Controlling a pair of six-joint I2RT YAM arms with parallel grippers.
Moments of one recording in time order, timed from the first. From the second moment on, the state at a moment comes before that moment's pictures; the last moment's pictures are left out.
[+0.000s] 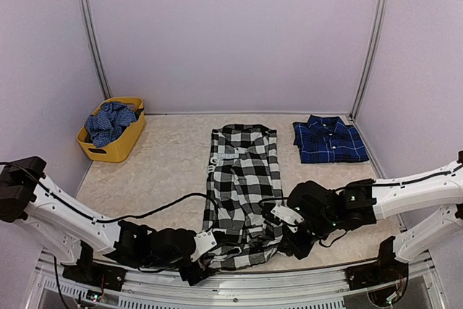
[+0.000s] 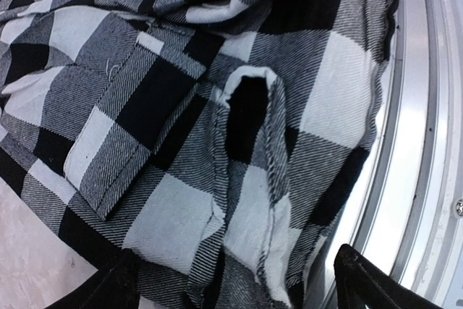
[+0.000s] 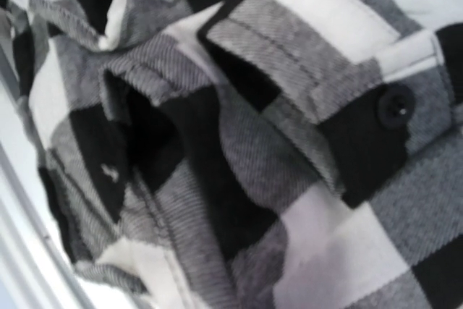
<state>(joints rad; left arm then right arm) -1.45 1.47 0.50 0.15 -0.24 -0.18 1.20 1.30 0.70 -0.46 -0.13 0.32</state>
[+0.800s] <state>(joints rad) -1.45 1.53 0.63 0.03 -0.10 -0.14 1.17 1.27 0.68 -0.51 -0.21 0.41</state>
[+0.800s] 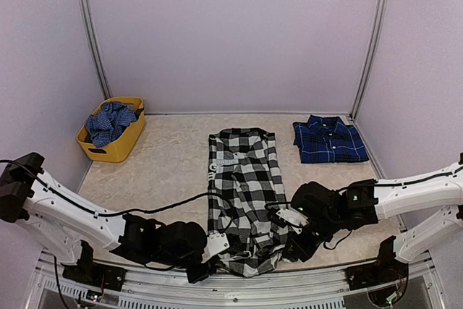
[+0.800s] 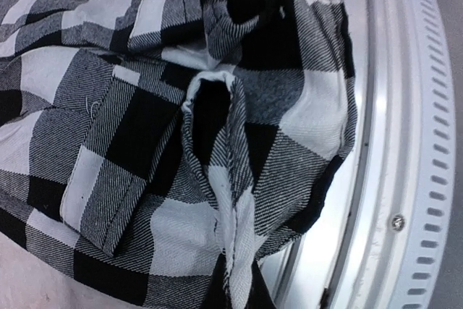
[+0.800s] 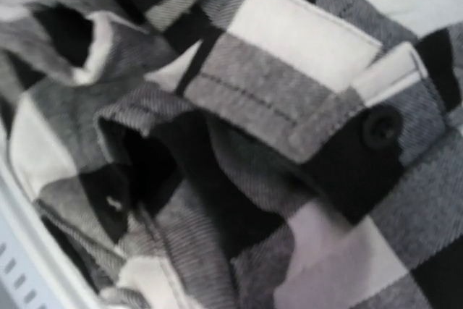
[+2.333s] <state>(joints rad) -0.66 1.87 1.00 -0.06 0.47 -0.29 0.57 1.87 1.35 -0.66 -0.30 0.01</state>
